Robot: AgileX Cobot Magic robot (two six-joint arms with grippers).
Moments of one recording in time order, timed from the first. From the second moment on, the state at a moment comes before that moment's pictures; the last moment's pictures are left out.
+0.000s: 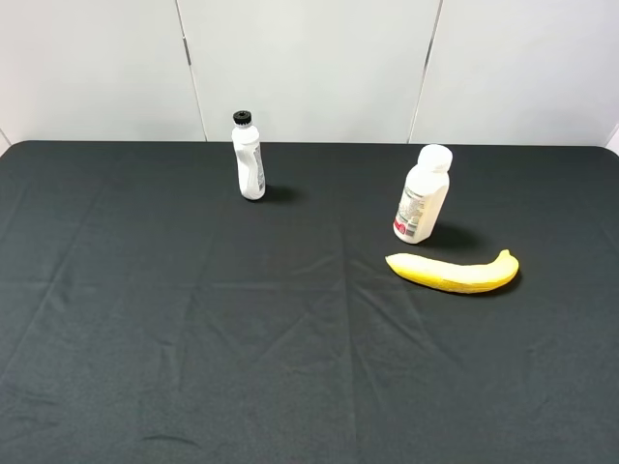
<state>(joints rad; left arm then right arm) 0.03 0.00 -0.50 0.06 1.06 -0.08 -0.25 -0.01 -0.67 0.06 1.14 -0.13</state>
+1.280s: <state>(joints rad) 0.03 0.00 -0.50 0.06 1.06 -0.08 -0.20 -0.01 -0.50 0.06 1.02 -0.09</state>
